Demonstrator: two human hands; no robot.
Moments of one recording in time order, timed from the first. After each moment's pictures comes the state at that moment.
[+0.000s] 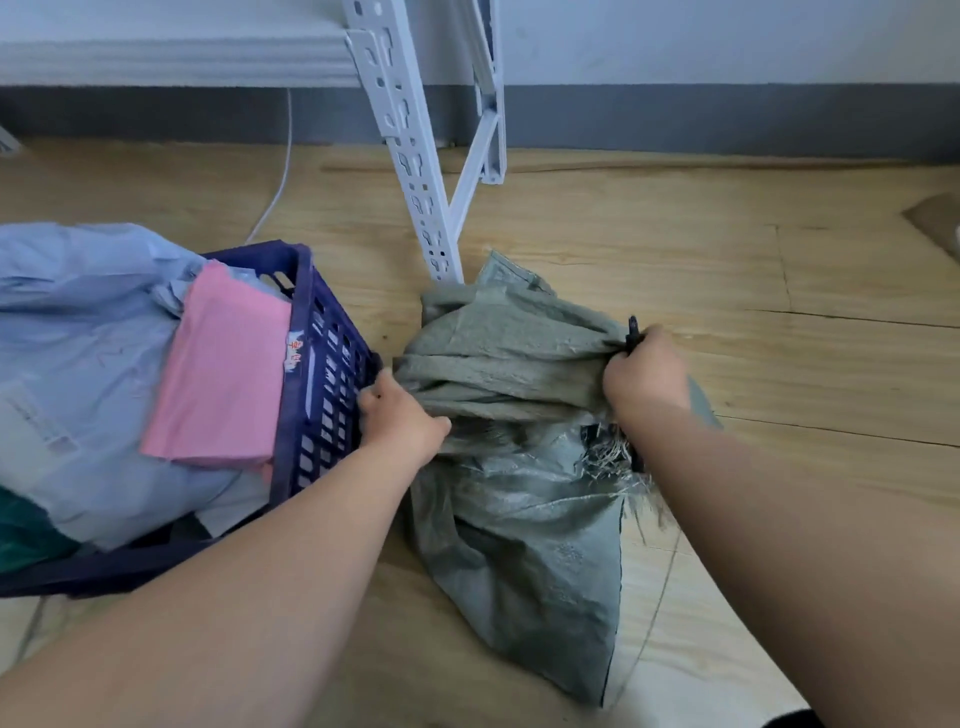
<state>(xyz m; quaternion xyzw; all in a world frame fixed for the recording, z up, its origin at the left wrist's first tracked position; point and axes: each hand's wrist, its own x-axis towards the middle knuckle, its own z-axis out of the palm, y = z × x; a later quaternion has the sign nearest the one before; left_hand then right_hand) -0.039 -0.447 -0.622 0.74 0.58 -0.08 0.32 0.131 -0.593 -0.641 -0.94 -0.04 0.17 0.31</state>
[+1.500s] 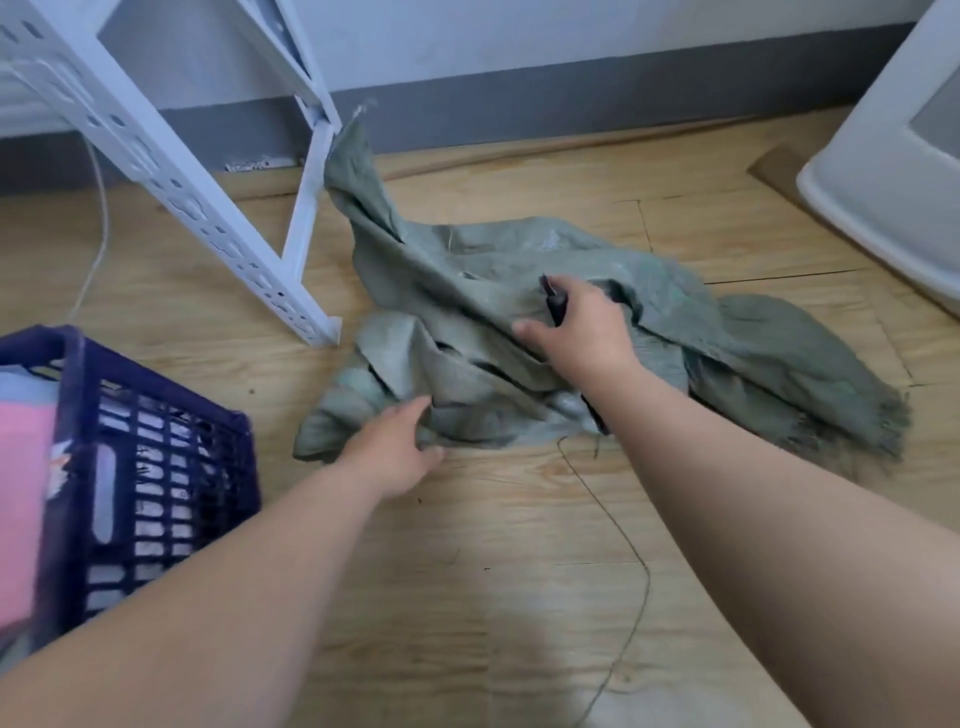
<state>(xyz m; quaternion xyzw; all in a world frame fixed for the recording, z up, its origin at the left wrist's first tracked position) 0.073 -0.501 -0.666 0.91 0.27 -0.22 0.22 0.229 -0.656 -0.627 -0.89 -0.14 0.16 0.39</state>
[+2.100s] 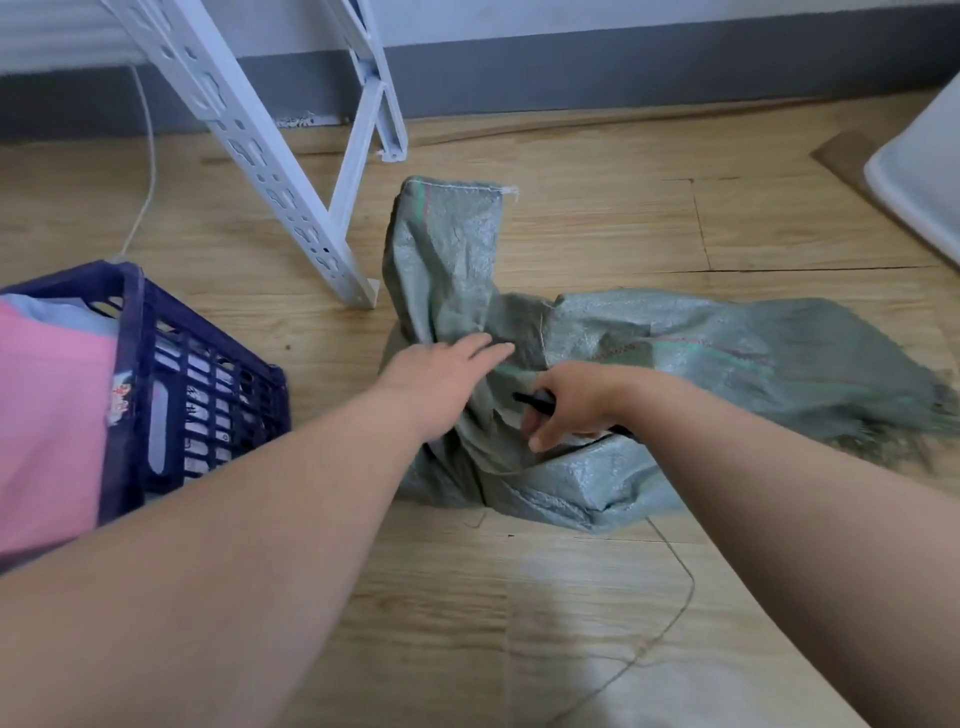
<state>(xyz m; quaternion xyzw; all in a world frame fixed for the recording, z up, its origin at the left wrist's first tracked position) 0.081 -0.494 -0.640 0.98 0.03 -0.17 -0.04 0.192 -0.645 -0.652 -0.79 -0.35 0.49 0.08</state>
